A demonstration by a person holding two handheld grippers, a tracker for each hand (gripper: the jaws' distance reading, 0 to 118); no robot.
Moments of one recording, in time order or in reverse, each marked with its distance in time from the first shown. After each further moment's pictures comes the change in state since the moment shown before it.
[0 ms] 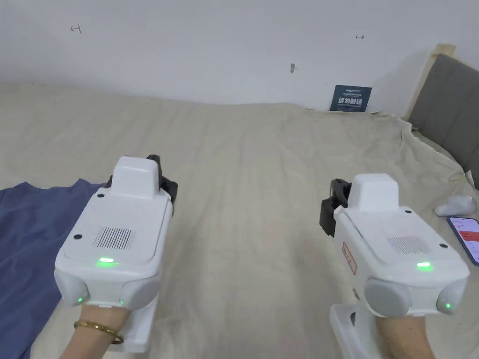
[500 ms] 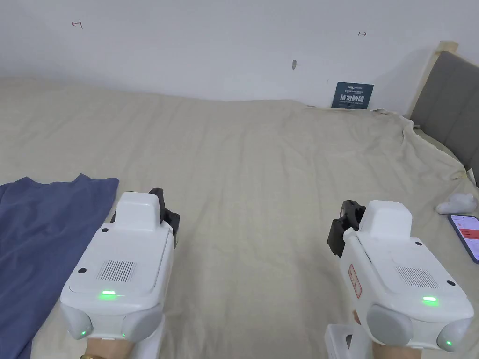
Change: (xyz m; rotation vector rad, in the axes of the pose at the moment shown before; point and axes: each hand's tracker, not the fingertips) left arm 0.011 -0.036 0.013 -0.090 -0.031 0.000; right arm 0.004 -0.024 0.011 -0.040 -0.042 -0.058
